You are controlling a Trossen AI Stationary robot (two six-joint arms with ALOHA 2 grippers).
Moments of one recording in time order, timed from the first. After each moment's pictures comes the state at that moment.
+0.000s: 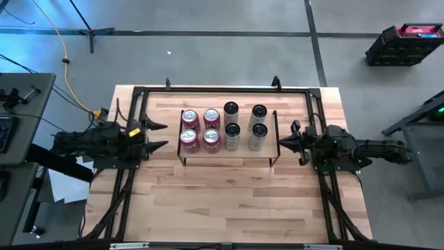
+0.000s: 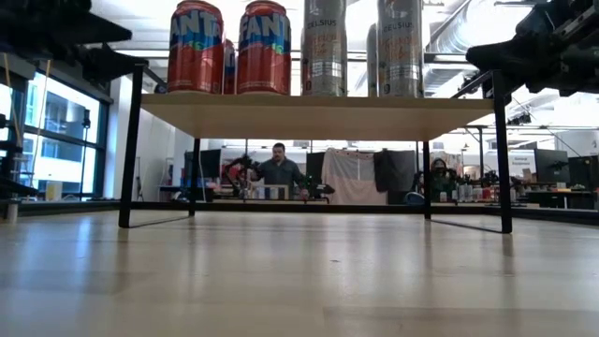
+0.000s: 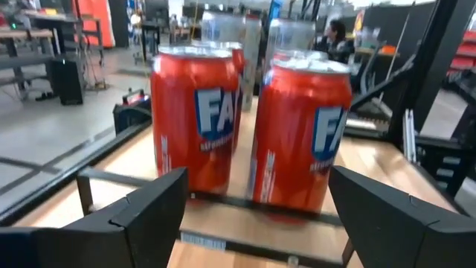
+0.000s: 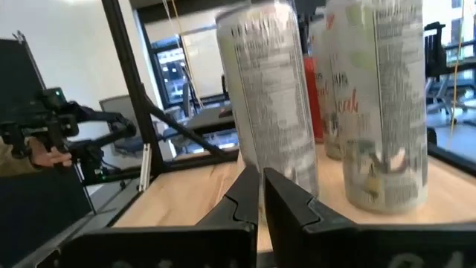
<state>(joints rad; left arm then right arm) -0.06 0.00 0.25 -0.30 -0.23 -0.10 -0.11 0.17 0.01 0.30 -0.17 0.21</state>
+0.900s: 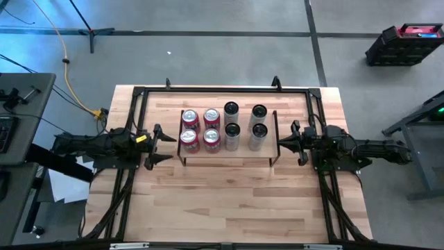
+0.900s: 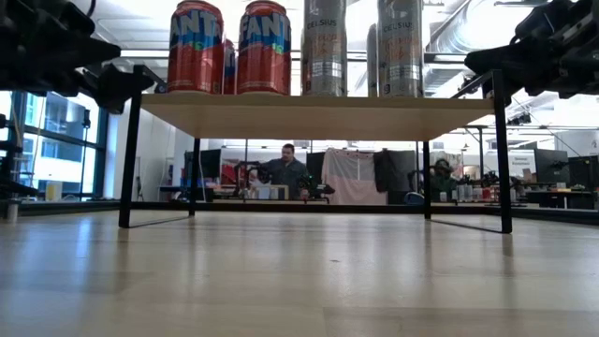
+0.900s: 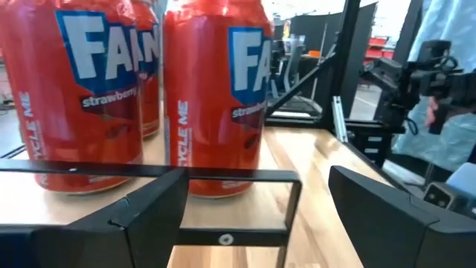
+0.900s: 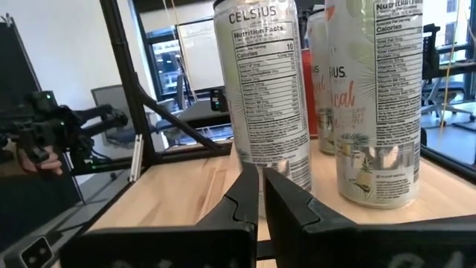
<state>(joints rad) -0.06 0.01 0.01 0.01 0.01 -0.08 -0.11 0.17 0.01 0.27 -0.16 0.17</state>
